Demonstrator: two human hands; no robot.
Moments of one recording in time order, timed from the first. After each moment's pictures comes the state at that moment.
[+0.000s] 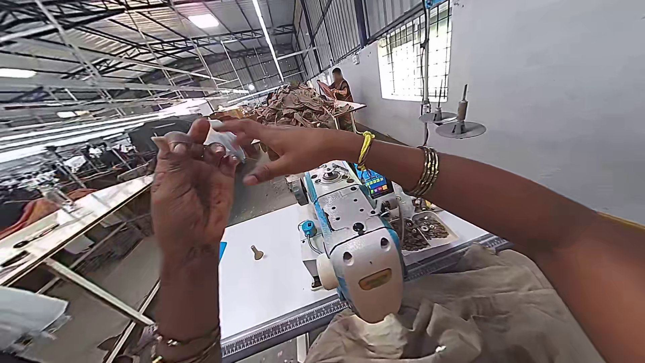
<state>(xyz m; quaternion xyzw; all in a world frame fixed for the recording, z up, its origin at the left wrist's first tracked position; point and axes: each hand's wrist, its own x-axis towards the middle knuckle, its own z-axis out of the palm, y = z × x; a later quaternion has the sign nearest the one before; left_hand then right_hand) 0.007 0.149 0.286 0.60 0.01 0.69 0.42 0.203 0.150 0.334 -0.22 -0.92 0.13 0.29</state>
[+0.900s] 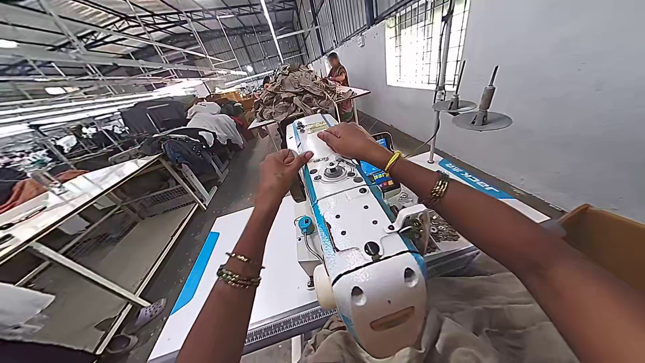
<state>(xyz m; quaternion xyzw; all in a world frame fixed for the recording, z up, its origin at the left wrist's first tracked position) 0.085 0.251 0.225 0.76 0.47 0.41 0.19 0.289 0.238 0.253 -0.59 -0.75 0.05 0.30</state>
